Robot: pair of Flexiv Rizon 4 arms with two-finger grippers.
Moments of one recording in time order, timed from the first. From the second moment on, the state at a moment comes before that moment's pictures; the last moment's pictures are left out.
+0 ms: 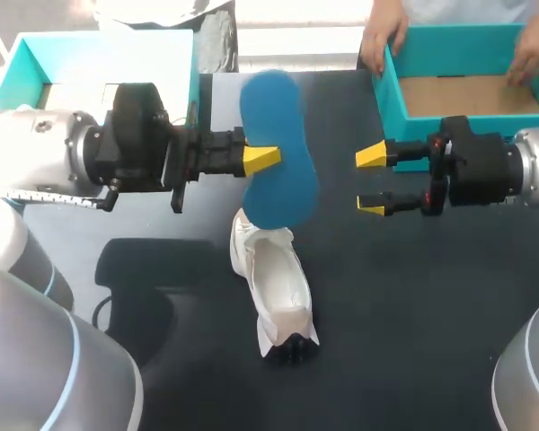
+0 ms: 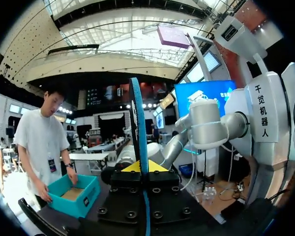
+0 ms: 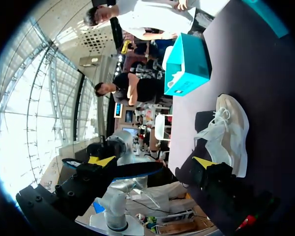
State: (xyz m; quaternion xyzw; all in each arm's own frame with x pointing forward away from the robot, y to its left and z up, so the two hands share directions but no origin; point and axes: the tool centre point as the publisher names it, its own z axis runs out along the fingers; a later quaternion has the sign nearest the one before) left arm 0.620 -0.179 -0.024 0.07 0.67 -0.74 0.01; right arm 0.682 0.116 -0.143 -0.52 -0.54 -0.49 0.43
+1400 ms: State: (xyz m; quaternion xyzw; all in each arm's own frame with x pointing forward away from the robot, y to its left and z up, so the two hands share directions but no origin) left arm 0.671 -0.143 -0.105 0.45 0.52 -0.53 0.50; right arm 0.682 0.116 -0.143 -0.52 -0.54 -0.50 0.43
